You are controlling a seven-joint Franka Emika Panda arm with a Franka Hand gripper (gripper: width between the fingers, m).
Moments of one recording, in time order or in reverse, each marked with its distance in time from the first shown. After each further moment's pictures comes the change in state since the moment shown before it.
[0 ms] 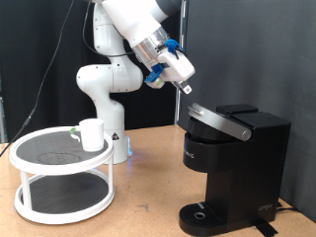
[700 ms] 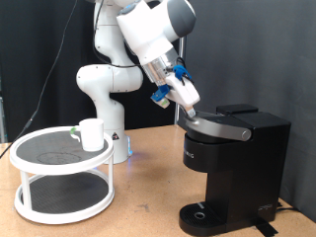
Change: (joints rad) arm 0.002 0.124 0.057 0.005 -0.048 0.147 0.088
